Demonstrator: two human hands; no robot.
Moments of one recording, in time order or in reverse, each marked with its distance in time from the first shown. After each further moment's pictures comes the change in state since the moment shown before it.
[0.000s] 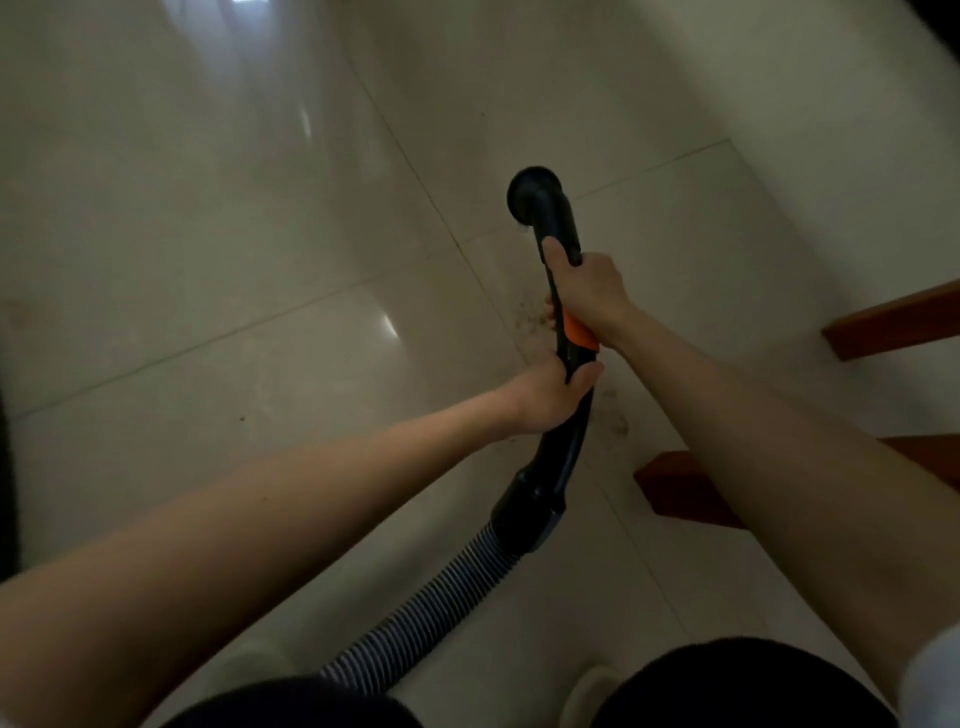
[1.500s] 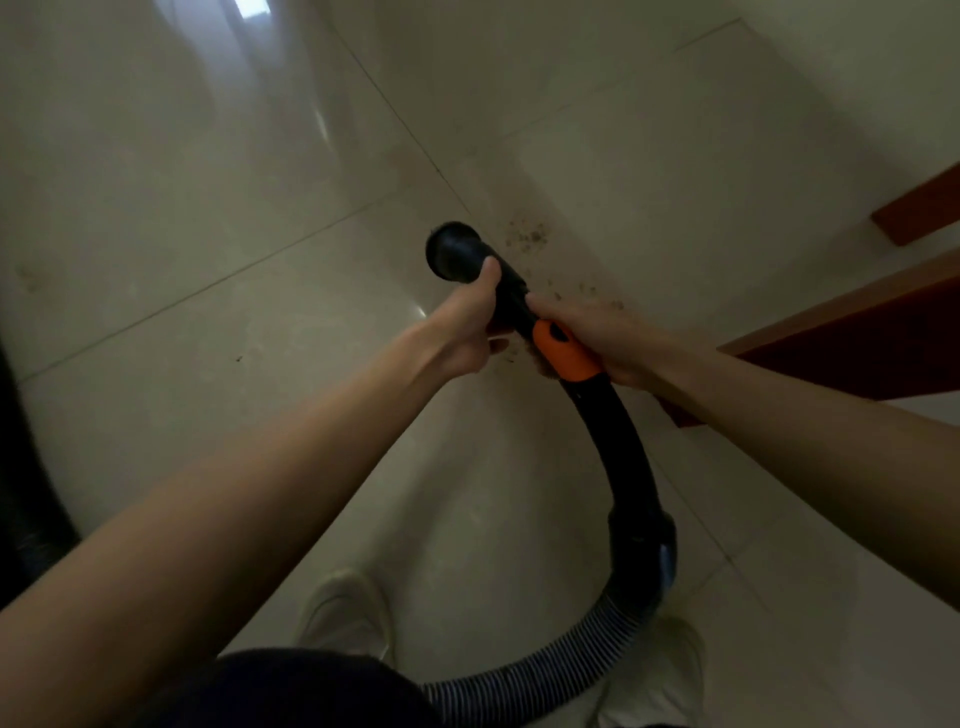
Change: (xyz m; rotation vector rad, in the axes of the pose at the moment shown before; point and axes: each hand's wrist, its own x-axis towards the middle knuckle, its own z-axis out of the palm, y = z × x) left_hand 0.010 -0.055 0.026 -0.793 0.246 -0.304; right_hand -0.091 0.110 -0.002 0.395 -0.571 0.186
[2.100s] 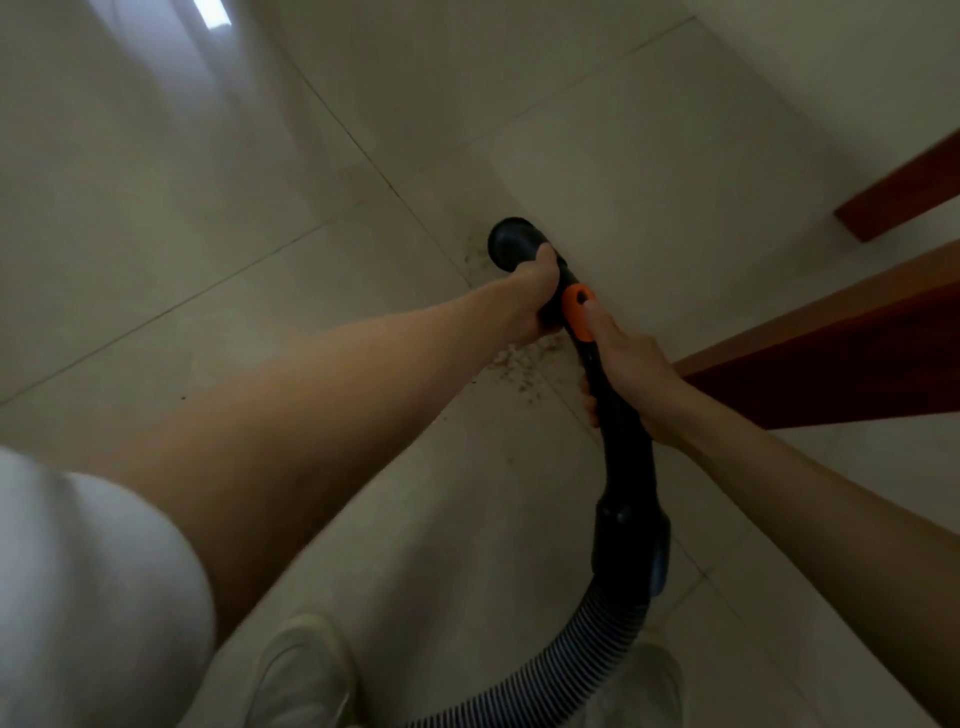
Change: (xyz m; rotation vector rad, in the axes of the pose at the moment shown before) left_hand 0.050 0.025 0.100 -0.001 0.000 -0.060; right_hand -0.037 0.011 -0.037 0.047 0.480 0.089
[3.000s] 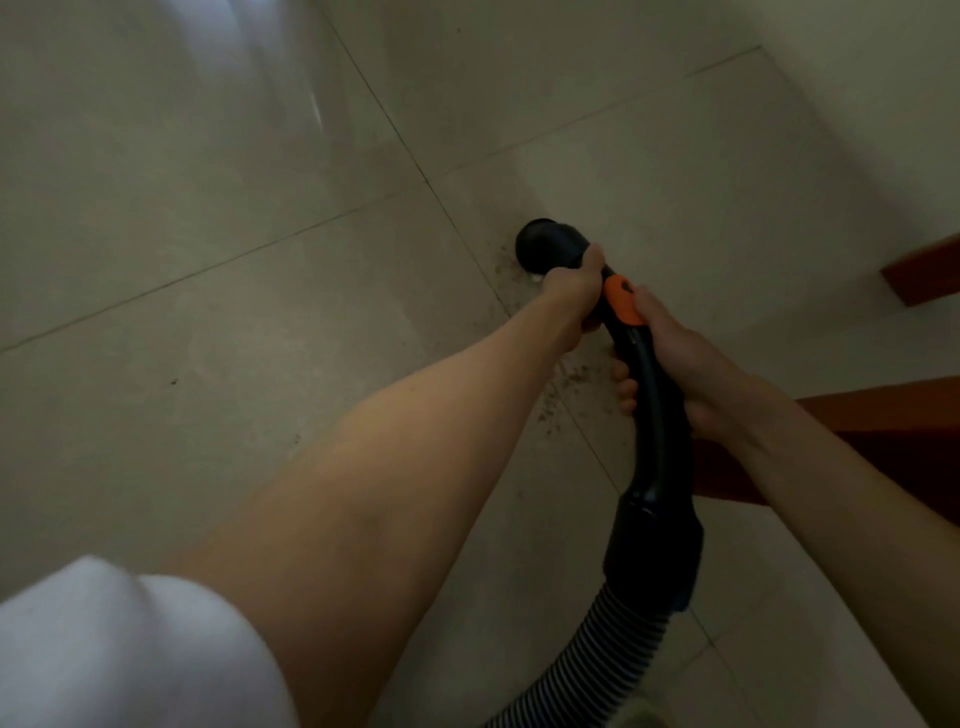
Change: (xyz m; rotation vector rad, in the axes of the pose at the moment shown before) left_hand 0.051 0.008 -0.001 -0.017 0.088 0.141; right_hand 0.042 -0.031 -0.003 0.078 -0.145 0.140
